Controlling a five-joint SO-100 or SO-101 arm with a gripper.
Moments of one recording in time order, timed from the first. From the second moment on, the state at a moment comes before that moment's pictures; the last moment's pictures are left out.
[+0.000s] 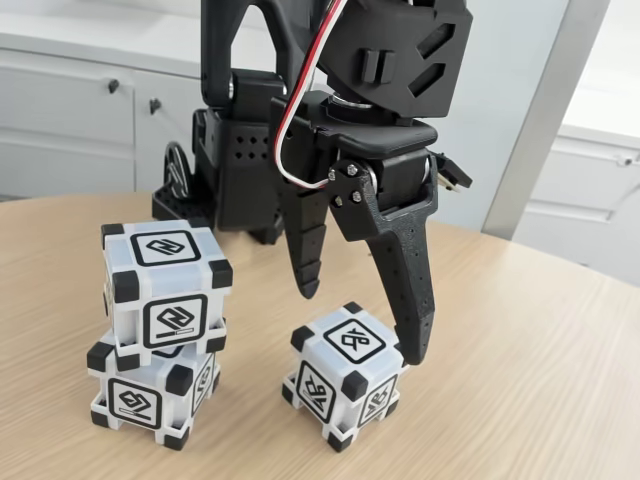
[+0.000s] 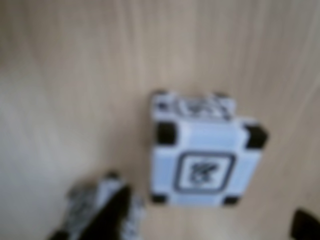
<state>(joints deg) 7.6 96.5 104.8 76.6 -23.2</state>
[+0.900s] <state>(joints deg) 7.6 83.0 104.7 74.3 -23.5</state>
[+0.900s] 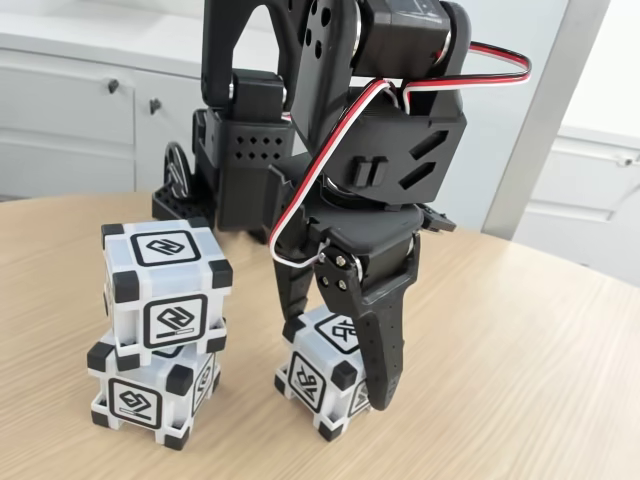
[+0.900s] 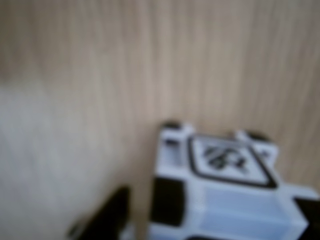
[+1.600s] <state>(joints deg) 7.6 83.0 104.5 75.0 -22.9</state>
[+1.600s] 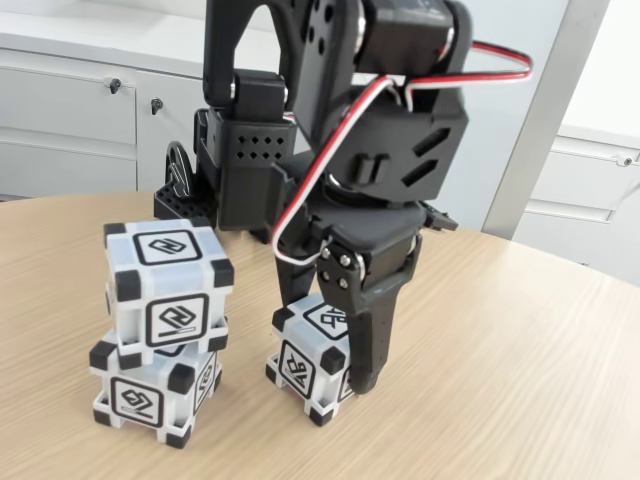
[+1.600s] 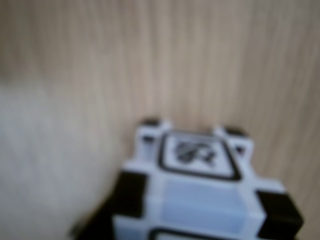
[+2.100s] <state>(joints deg) 9.5 106.2 103.2 76.2 -17.2</state>
